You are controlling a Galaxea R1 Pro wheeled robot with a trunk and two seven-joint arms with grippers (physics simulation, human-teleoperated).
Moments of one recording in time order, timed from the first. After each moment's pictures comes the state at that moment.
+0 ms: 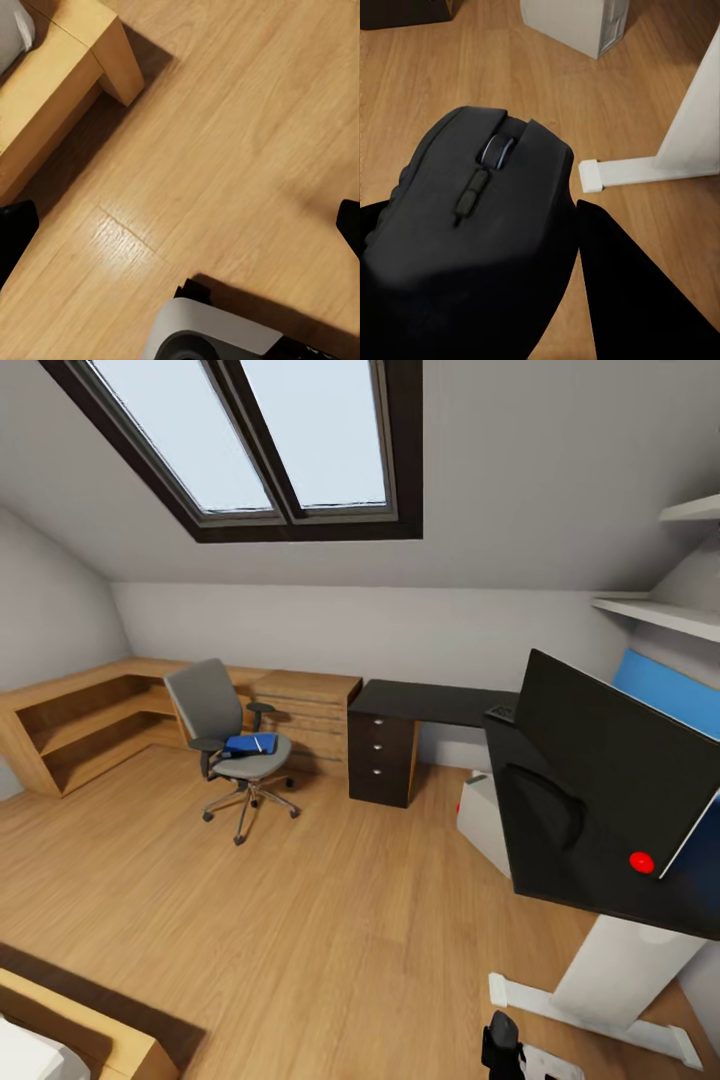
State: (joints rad) left arm 0.13 0.02 0.02 -0.86 0.28 0.01 0.25; right arm -0.37 0.03 -0.27 -0.09 -0.05 -0.66 -0.07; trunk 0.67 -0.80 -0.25
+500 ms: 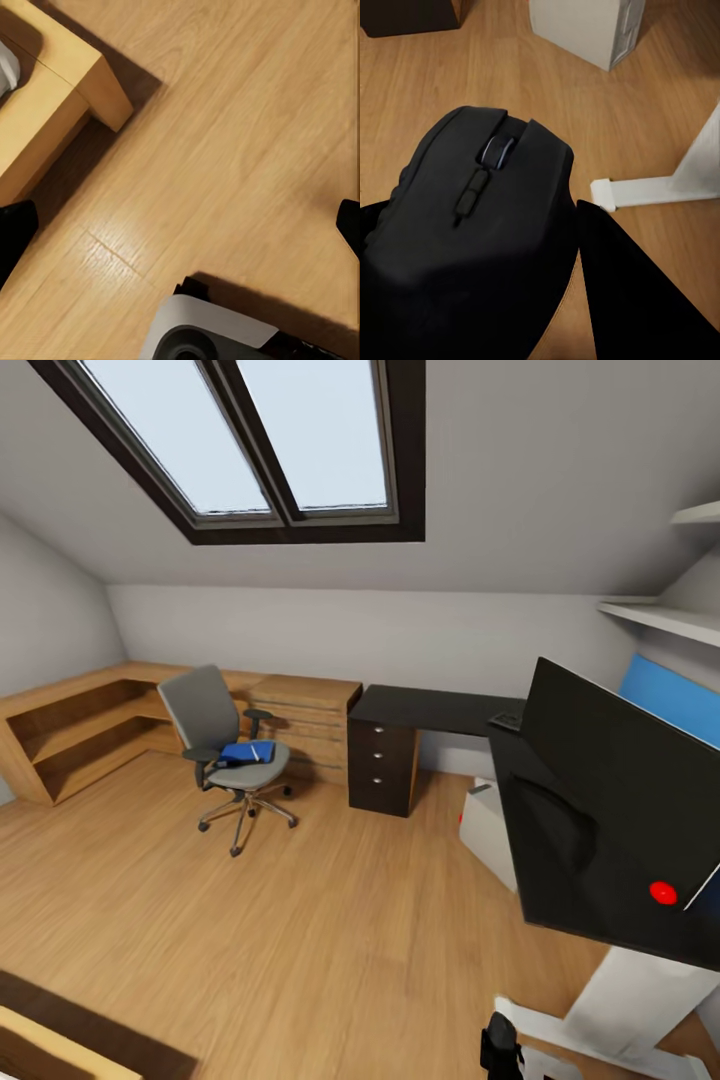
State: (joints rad) left arm 0.13 0.02 0.02 -0.86 0.28 0.01 0.25; right arm -0.37 0.03 -0.27 -0.08 -0.04 -0.66 -0.06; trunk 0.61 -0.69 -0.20
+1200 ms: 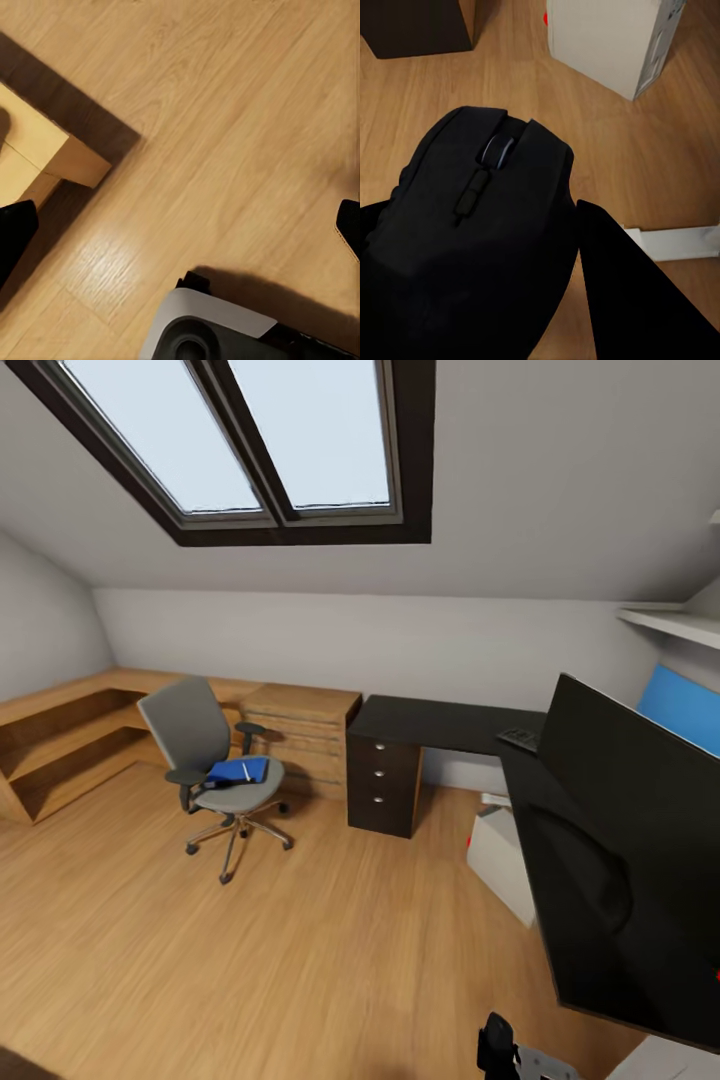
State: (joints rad) left arm 0.13 0.02 0.02 -0.86 0.28 0.01 0.25; right arm -0.37 0.03 -0.26 -0.08 -0.03 -0.66 -0.06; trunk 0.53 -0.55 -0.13
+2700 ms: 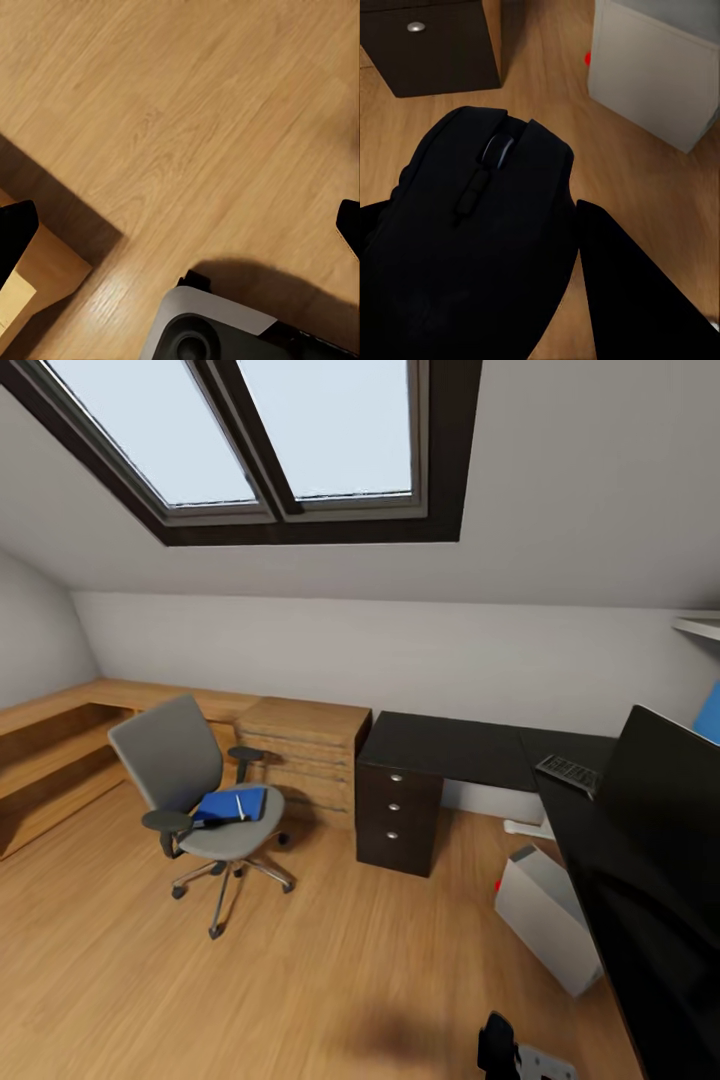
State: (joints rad) left arm 0.13 0.02 0.03 -0.86 0.28 0.00 0.25; right arm -0.37 0.03 -0.27 -0.08 -0.03 -0.66 -0.06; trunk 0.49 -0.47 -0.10
